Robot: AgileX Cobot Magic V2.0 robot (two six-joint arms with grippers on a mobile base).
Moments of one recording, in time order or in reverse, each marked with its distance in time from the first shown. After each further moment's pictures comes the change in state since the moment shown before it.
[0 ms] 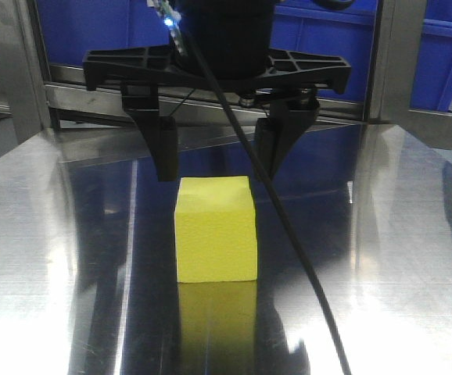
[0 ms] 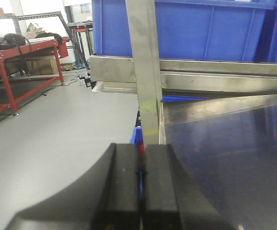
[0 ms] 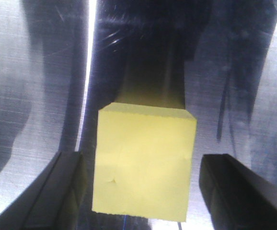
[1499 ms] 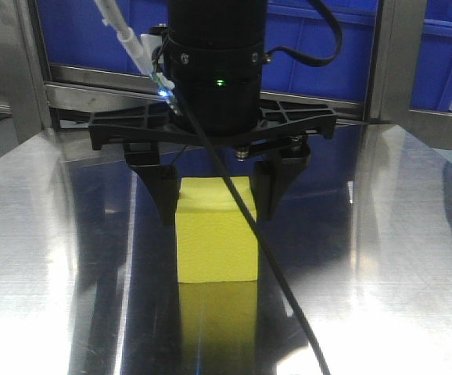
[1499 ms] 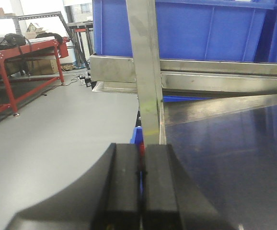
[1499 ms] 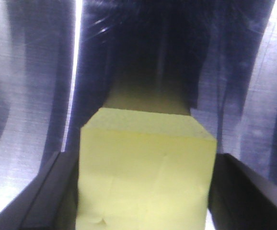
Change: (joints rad) left arm 0.000 0.000 0.000 0.000 0.000 0.000; right arm 0.000 0.079 0.023 -0.008 -0.040 0.004
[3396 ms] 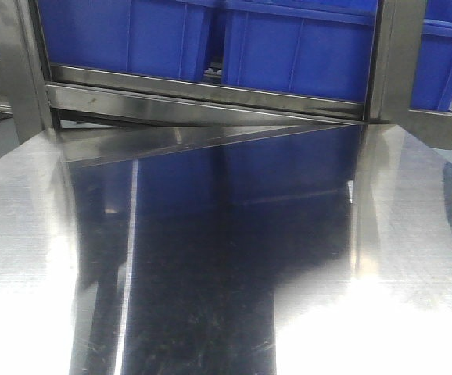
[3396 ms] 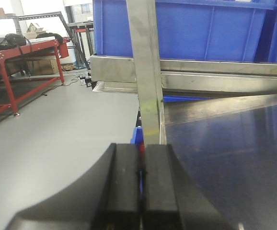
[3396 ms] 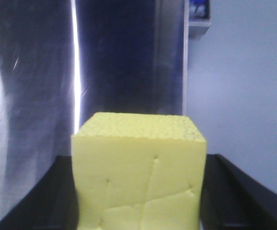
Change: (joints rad) left arm 0.000 0.000 0.000 0.000 0.000 0.000; right arm -0.753 -1.014 0.798 0.164 -0.240 -0.697
